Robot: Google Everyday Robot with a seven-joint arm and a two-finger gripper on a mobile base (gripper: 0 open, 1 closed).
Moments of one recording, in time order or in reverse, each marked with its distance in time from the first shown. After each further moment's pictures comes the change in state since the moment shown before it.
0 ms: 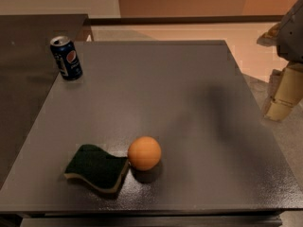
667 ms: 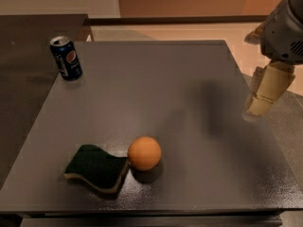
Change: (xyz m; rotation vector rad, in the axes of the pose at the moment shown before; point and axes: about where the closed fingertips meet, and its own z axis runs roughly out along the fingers) arm -0.021 -0.010 0.013 0.014 -0.043 0.007
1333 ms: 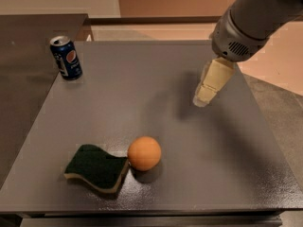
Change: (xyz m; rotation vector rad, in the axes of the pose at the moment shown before) arm -0.066 -0.034 0.055 0.040 -0.092 0.054
